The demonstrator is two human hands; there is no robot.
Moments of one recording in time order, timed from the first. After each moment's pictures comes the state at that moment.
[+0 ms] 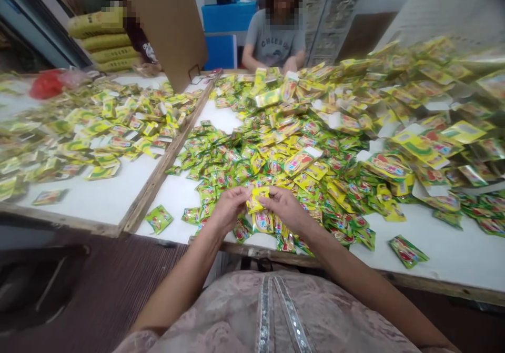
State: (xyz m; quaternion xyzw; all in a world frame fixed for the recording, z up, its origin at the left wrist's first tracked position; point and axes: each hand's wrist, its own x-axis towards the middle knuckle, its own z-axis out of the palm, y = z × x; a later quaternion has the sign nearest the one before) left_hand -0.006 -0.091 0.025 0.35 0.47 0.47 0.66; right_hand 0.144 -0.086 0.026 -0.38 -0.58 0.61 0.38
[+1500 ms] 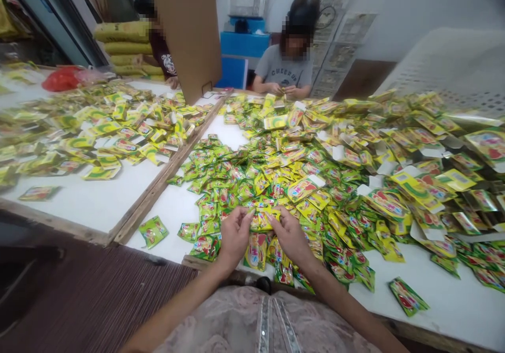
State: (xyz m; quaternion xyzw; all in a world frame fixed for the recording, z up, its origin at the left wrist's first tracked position) left_hand 0.010 -0.103 0.009 0.47 0.56 0.55 0.40; right_hand 0.149 -0.086 0.020 -0.54 -0.63 0.42 0.37
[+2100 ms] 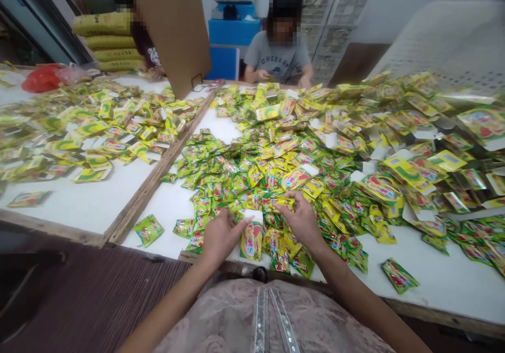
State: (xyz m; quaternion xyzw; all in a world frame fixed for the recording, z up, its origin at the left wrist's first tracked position) left_hand -0.009 -0.113 0.006 0.52 0.70 0.35 0.34; right_hand 0.176 -0.075 0.018 -0.62 -0.57 0.35 0.41
